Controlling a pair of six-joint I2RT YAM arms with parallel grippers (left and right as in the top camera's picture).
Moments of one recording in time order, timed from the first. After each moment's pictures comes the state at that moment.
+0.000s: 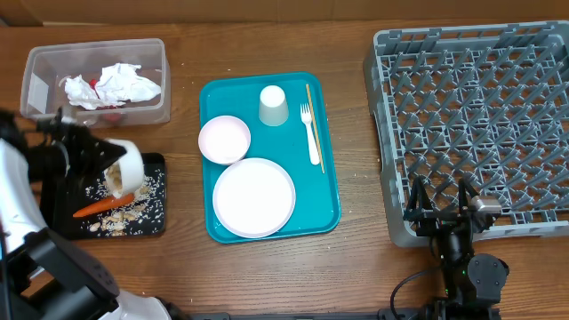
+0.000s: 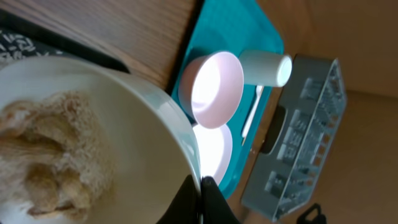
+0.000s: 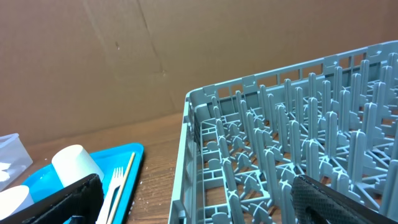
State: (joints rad) left arm 0.67 1.72 1.44 -1.28 0.82 0.04; right arm -0.09 0.01 0.02 -0.02 -0.14 0.25
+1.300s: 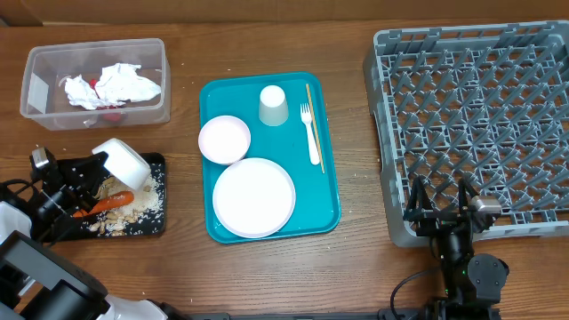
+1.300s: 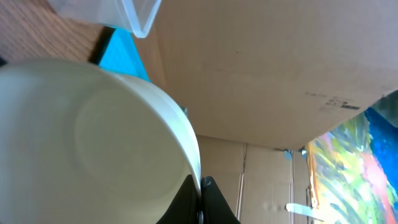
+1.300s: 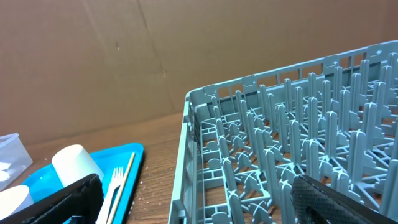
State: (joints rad) left arm 0.91 1.72 1.03 -0.85 1.47 -0.15; right arm -0.09 0.01 0.02 -0.02 -0.14 0.25
